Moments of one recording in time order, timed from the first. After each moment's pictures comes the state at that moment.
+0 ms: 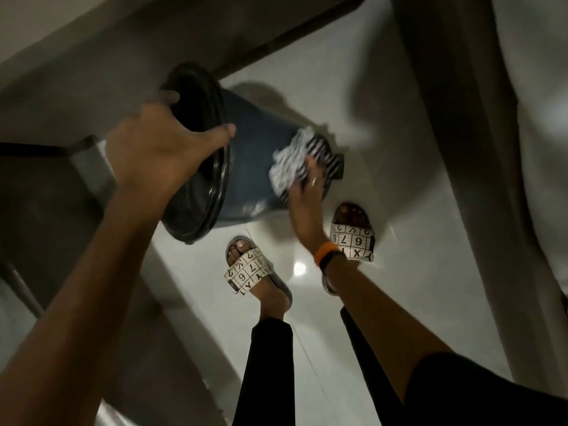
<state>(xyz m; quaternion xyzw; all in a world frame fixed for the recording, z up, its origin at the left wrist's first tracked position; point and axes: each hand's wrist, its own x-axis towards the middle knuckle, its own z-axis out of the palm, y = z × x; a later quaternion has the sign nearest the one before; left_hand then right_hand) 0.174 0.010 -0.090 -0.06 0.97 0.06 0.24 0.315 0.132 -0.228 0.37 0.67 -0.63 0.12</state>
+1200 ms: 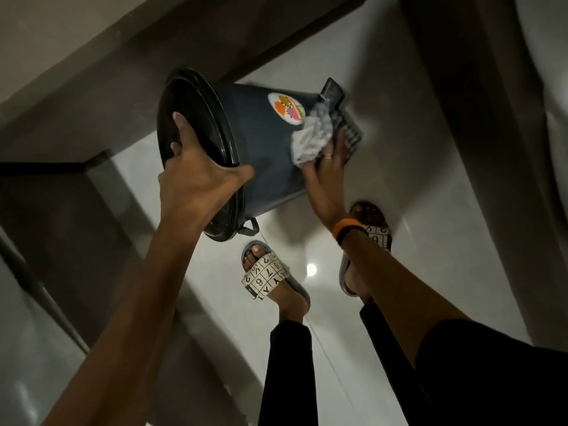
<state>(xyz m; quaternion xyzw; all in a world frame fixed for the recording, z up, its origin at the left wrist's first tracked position) 0.192 -0.005 -0.114 -0.10 0.93 0.15 0.31 0.284 0.147 -0.260 0.34 0.77 -0.53 0.07</state>
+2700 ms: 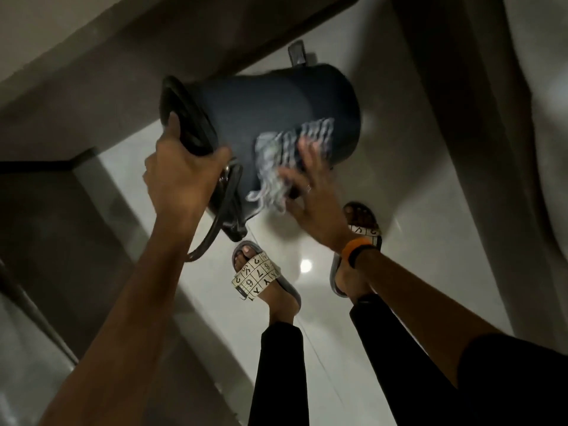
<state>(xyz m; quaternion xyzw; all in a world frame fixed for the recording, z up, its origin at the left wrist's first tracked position) 0.185 0.007 -0.128 -0.13 0.94 0.23 0.21 0.320 0.164 -0.267 0.06 0.89 -0.44 0.05</state>
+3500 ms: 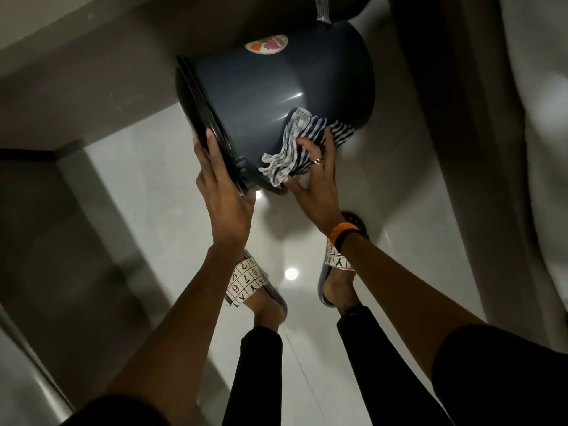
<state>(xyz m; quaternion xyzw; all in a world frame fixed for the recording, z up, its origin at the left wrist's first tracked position) 0.257 0.024 -0.222 -0.05 0.94 0.31 0.14 0.289 0.175 -0.272 0.24 0.81 -0.52 0.09</state>
